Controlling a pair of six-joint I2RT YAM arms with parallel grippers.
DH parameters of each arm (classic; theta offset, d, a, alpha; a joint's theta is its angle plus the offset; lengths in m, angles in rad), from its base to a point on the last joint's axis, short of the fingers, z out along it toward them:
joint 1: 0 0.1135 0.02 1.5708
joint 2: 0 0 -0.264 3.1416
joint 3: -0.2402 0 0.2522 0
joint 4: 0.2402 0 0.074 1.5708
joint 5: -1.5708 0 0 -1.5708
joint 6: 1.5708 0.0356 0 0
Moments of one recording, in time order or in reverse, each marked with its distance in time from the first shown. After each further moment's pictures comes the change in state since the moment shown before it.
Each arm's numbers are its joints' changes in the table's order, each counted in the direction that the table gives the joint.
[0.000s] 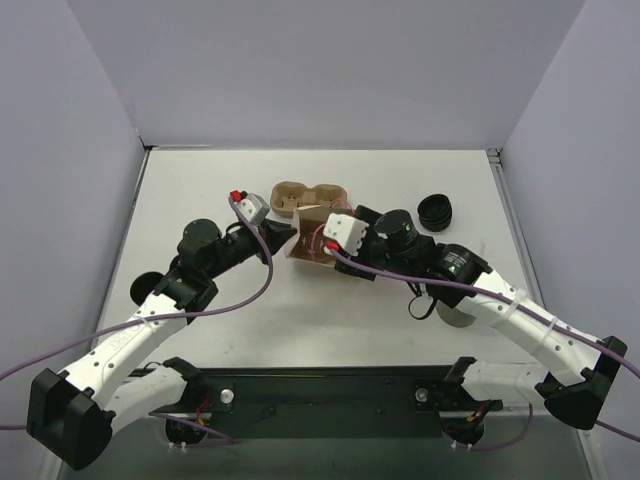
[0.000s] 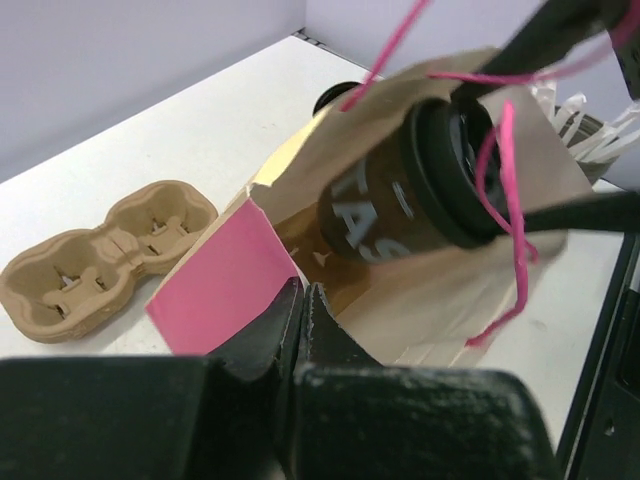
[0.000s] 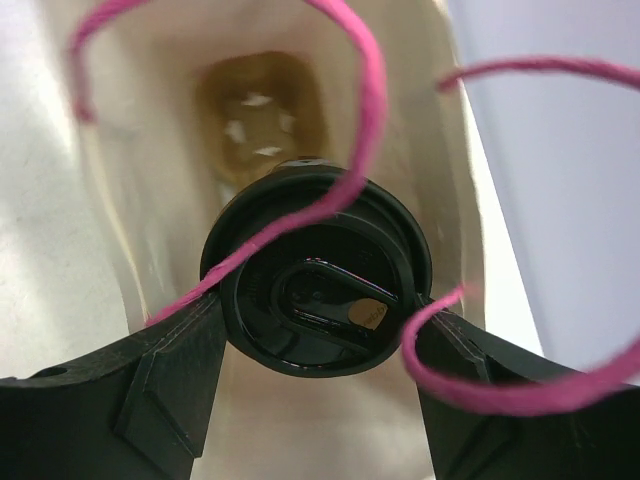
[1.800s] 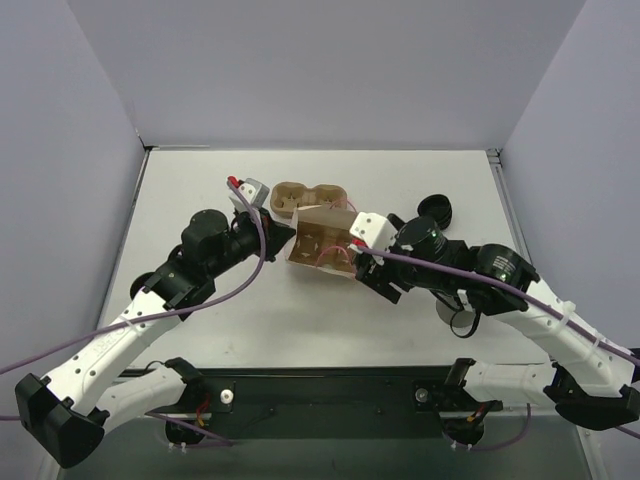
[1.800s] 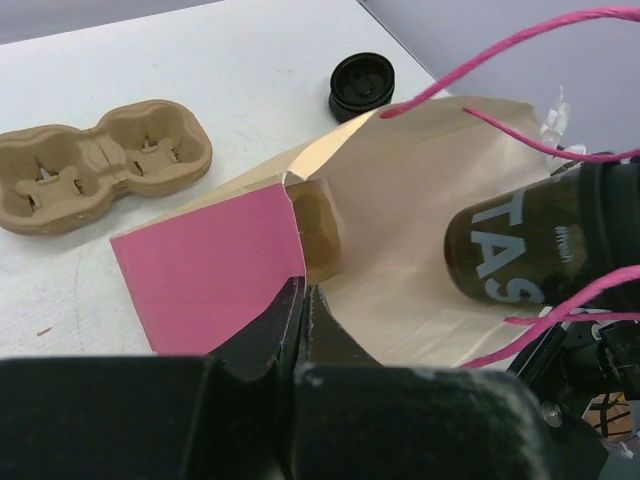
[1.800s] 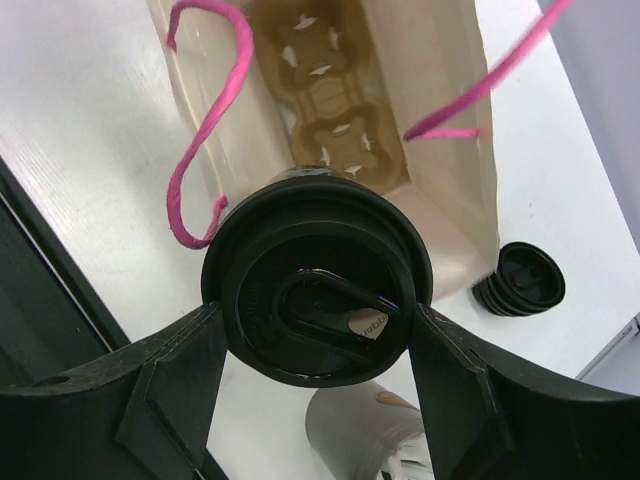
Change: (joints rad) left arm -0.105 -0.007 -0.222 0.377 0.265 -0.199; right arm 0.122 0.053 -0.287 0.493 -0.062 0.288
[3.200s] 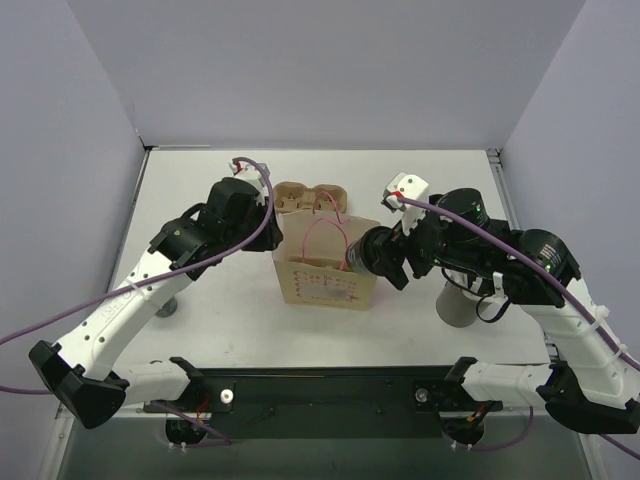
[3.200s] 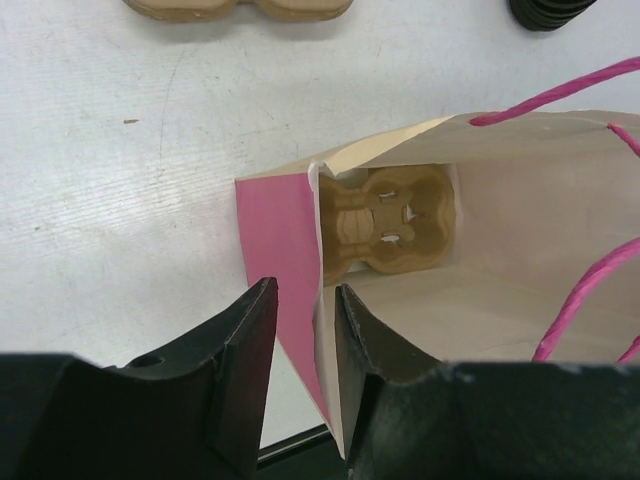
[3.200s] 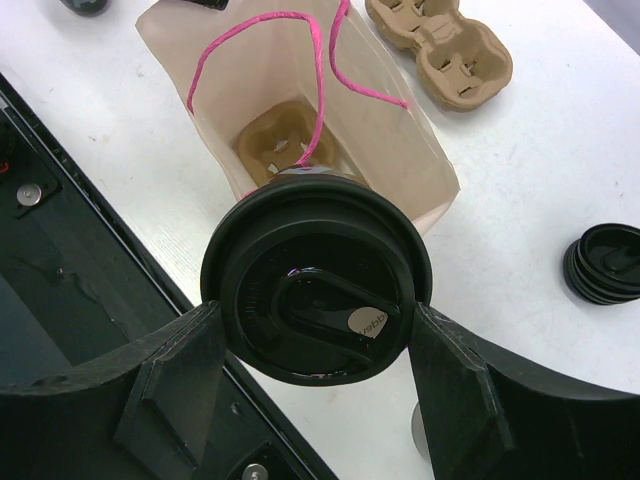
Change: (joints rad) left arm -0.026 -0.226 -0.410 0.680 0.265 -0.209; right arm -0.113 -0.029 -0.207 0.090 0.175 0.247
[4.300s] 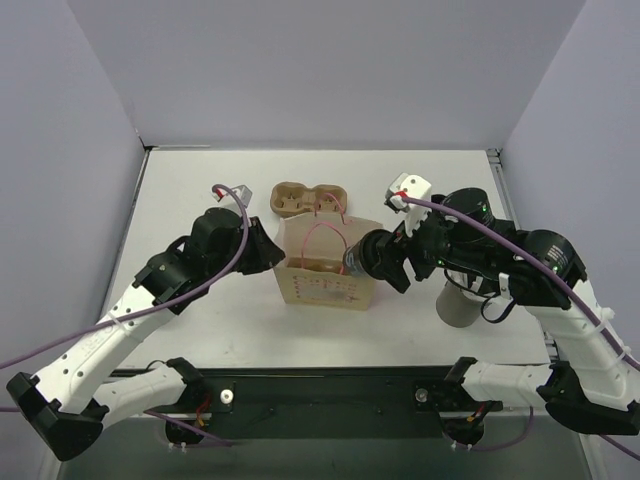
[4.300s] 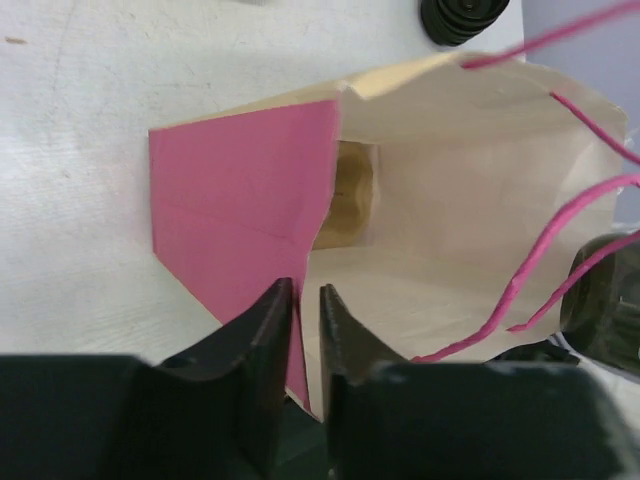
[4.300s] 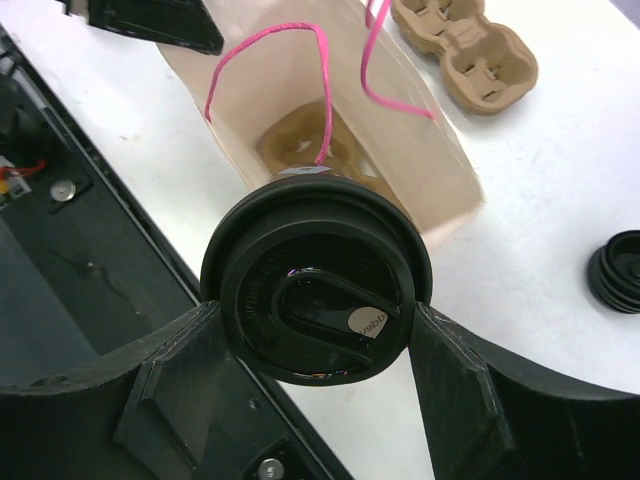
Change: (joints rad) left arm -0.032 0.217 0.260 -0.159 -0.072 -0.263; right arm 0.000 0.007 -0.028 0.024 0.056 0.026
